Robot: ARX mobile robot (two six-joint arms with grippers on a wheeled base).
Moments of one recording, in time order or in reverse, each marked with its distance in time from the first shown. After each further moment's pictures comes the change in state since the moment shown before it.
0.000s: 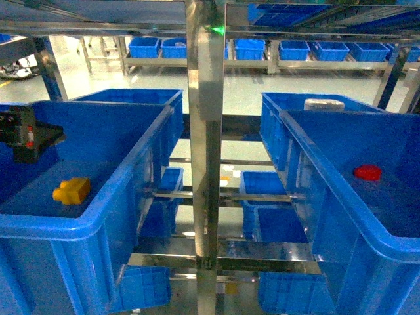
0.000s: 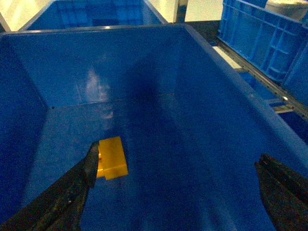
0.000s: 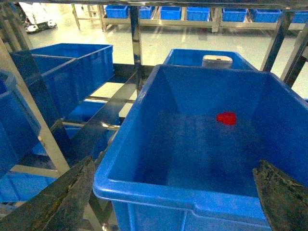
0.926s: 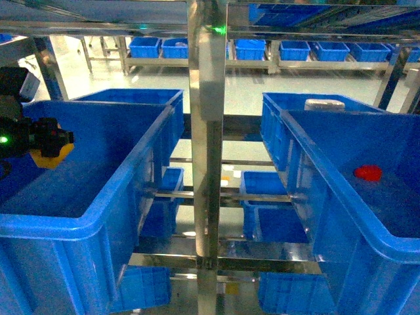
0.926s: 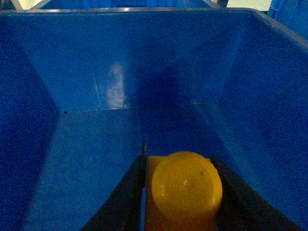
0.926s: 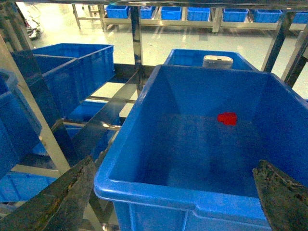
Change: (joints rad) left arm 0.000 0.441 0.386 0.043 -0.092 -0.021; right arm 0.000 0.000 0.000 0.000 0.000 0.000
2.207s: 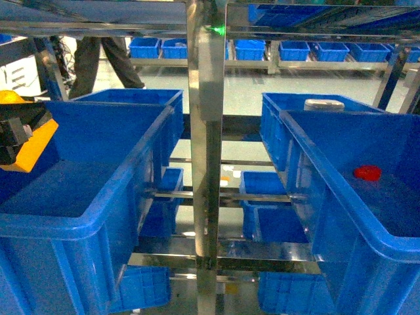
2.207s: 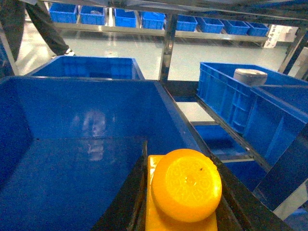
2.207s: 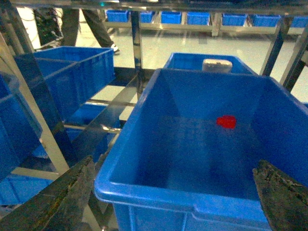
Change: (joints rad) left arm -0.184 -0.666 -0.738 0.378 -0.098 -0.187; right arm 0.000 -0.006 0.001 0.000 -0.002 0.000
